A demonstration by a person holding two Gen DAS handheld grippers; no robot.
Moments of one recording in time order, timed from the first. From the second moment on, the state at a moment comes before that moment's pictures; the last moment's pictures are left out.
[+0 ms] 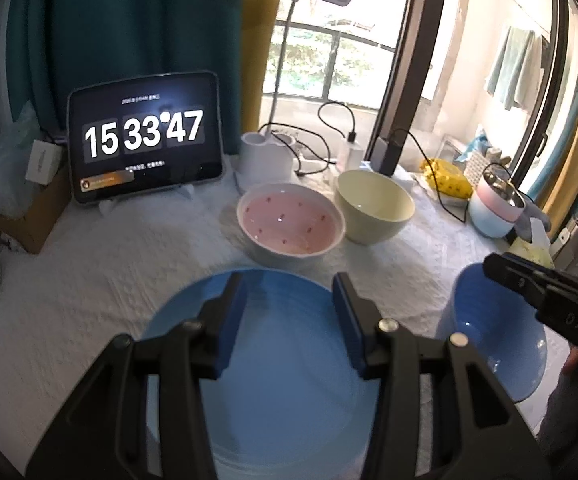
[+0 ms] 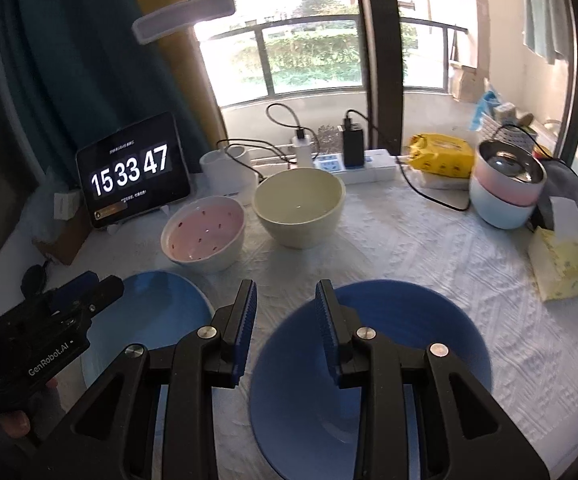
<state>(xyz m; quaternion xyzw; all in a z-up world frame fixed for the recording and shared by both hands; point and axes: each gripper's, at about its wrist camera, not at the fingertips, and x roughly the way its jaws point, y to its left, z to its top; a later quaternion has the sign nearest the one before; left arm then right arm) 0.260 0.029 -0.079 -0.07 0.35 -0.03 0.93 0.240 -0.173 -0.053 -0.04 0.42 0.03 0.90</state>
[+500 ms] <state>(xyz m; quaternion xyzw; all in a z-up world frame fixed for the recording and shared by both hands) 0.299 0.062 -0.084 -0.06 0.35 -0.03 0.93 0.286 -0.129 -0.082 -0.05 0.45 0.04 0.89</state>
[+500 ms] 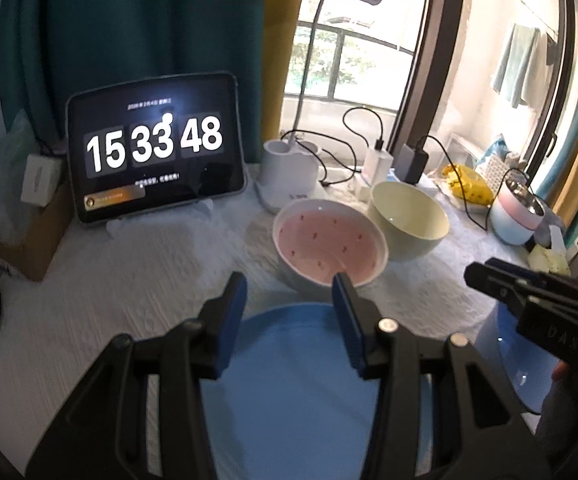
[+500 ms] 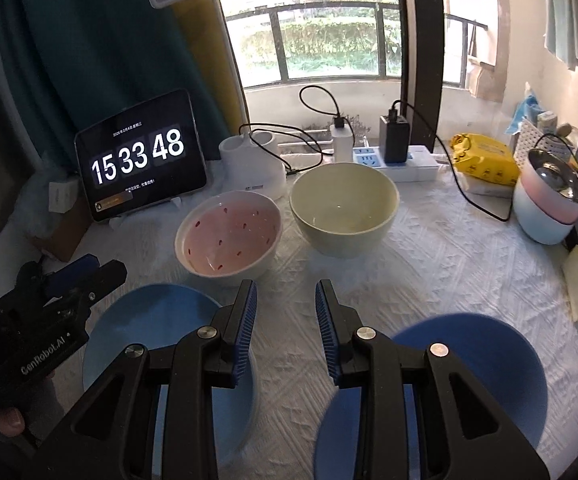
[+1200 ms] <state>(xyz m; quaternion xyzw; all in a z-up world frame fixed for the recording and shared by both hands) 0.375 0.076 -0.109 -0.07 0.39 -0.04 0.92 0.350 -0.124 -0.117 0.00 0.48 0.02 0.87</state>
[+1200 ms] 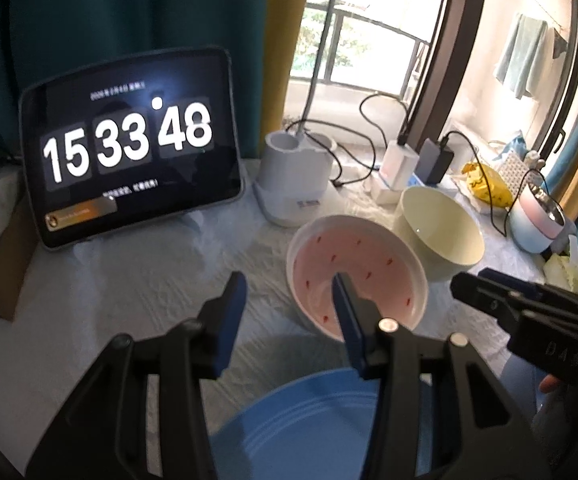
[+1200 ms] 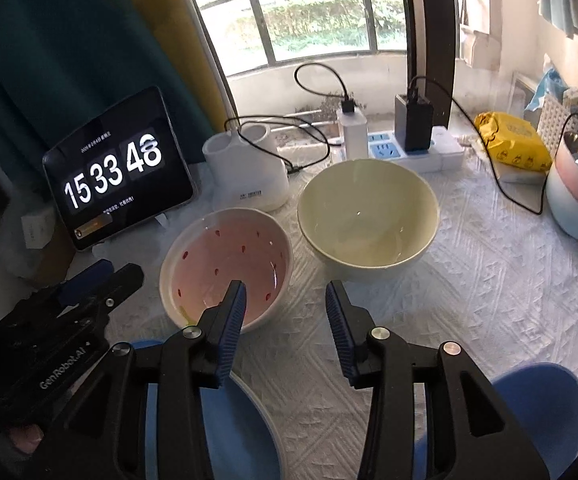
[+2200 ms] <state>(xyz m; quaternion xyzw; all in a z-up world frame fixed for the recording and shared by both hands) 0.421 0.068 -0.163 -0.09 0.47 -0.07 0.87 0.394 -0.117 -0.186 0.06 0.57 -0.03 0.82</state>
